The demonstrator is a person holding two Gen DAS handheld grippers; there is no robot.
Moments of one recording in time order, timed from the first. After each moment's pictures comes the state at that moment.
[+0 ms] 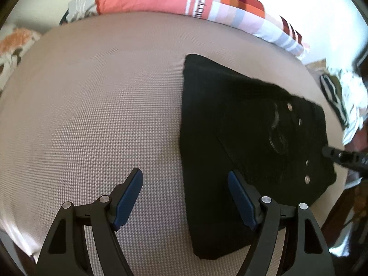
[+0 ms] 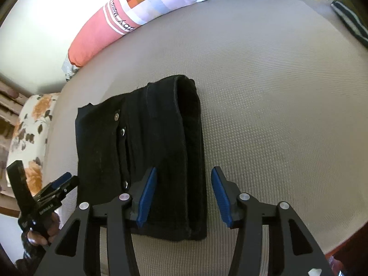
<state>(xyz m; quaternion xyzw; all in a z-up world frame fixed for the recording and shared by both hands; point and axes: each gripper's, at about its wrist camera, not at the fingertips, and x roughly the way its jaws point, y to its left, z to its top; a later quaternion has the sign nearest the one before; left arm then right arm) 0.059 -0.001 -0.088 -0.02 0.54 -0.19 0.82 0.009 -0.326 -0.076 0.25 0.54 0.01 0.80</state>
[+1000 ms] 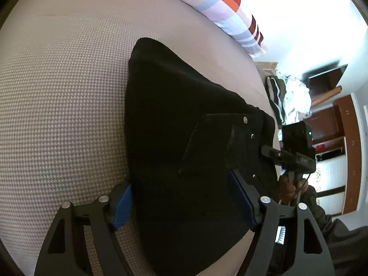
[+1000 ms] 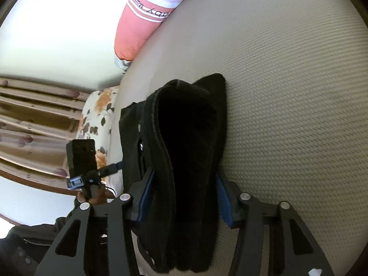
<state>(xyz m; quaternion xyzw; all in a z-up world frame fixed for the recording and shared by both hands) 0.114 -0.012 -0.107 -0.16 0.59 -0.38 0.69 0.049 -0.356 -0.134 0.38 0.52 0.22 0.73</state>
